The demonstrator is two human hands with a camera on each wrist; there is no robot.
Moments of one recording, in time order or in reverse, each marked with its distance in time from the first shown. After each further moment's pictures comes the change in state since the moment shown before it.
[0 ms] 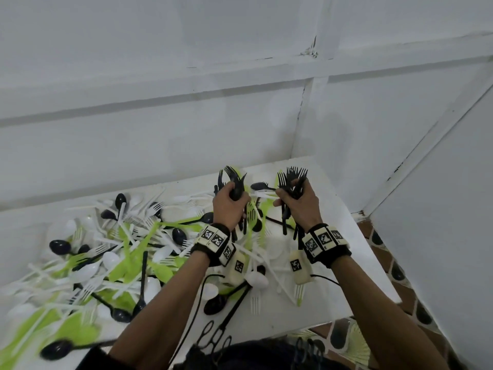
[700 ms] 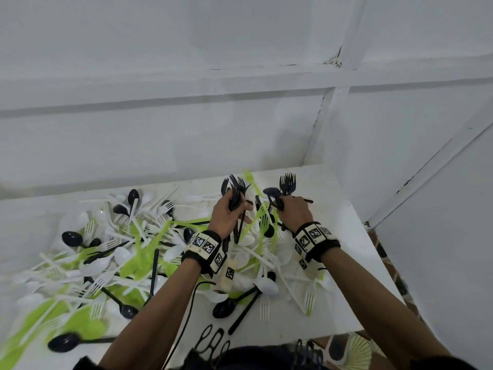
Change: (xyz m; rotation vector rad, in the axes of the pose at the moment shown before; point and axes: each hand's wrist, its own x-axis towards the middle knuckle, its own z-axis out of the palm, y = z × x) left_hand 0.002 -0.025 -0.044 -0.230 -0.224 -0.011; right_hand 0.036 0.015 0.050 -0.991 -0.261 -0.141
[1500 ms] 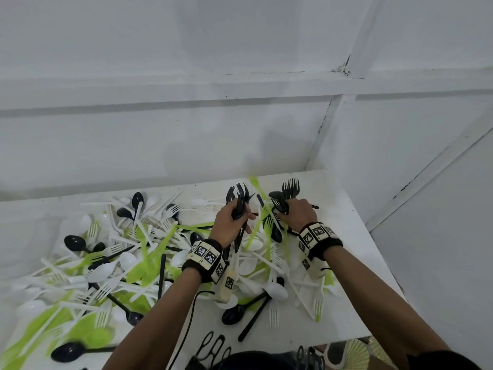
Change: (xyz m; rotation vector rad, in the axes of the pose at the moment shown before) left_hand -0.007 -0.007 -0.020 0.082 -0.041 -0.003; right_hand 0.008 -0.010 0.000 -0.072 -0.036 0.081
